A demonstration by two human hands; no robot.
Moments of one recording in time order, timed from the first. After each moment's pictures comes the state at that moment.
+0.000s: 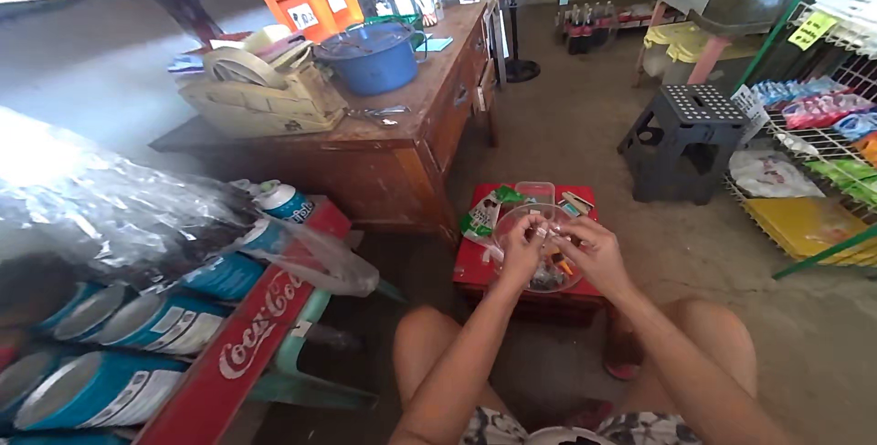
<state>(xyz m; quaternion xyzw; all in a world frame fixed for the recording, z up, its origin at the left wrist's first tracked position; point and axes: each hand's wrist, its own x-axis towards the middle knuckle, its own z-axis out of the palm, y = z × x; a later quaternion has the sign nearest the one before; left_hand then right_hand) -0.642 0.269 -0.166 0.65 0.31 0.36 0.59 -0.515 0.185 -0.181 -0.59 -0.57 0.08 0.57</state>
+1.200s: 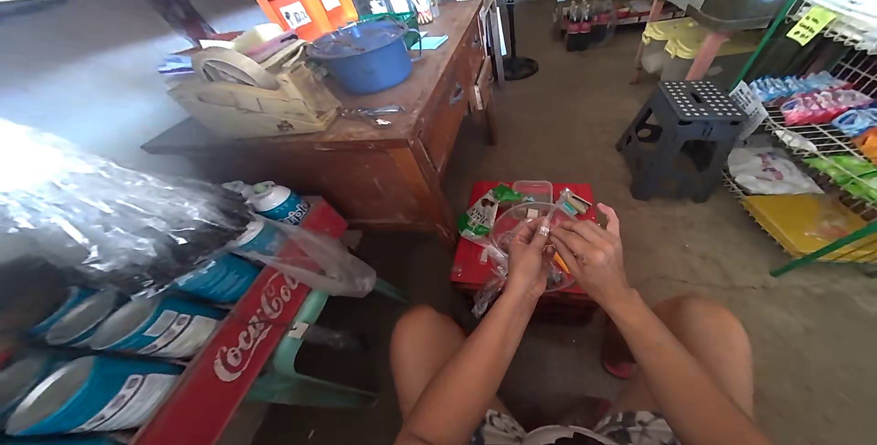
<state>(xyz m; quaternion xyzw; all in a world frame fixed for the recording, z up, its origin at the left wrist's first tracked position) -0.624 0.241 -0.152 0.35 0.32 0.42 0.77 -0.521 0.186 -0.179 -0.59 -0.62 -0.23 0.46</state>
